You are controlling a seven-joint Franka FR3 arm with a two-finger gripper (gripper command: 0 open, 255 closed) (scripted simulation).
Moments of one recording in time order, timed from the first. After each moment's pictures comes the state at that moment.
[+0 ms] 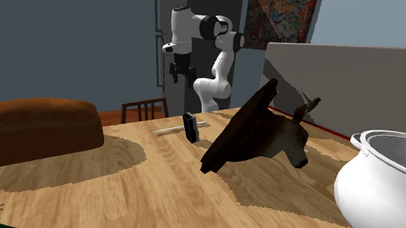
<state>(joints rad) 0.02 -0.74 0.01 -2.41 -0.07 1.50 0.05</state>
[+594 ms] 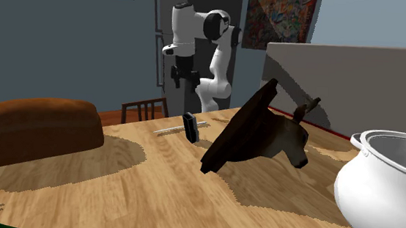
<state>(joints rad) 0.05 -0.51 0.11 -2.25 0.01 1.56 0.20</state>
